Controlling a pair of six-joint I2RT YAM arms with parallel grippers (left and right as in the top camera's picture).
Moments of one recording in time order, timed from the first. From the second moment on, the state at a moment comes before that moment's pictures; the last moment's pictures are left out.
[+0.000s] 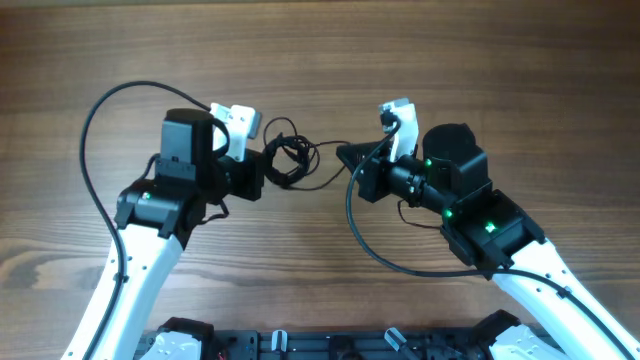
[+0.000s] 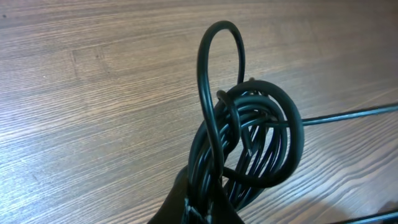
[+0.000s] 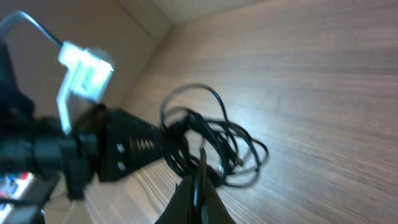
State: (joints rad) left arm -0.22 1.17 0.96 -0.67 0.35 -0.07; right arm 0.55 1.12 0.88 -0.17 -0.38 0.56
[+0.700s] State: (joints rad) left arm -0.29 1.17 0.96 -0.72 0.32 -0.07; right arm 0.56 1.12 0.88 -0.20 -0.20 0.64
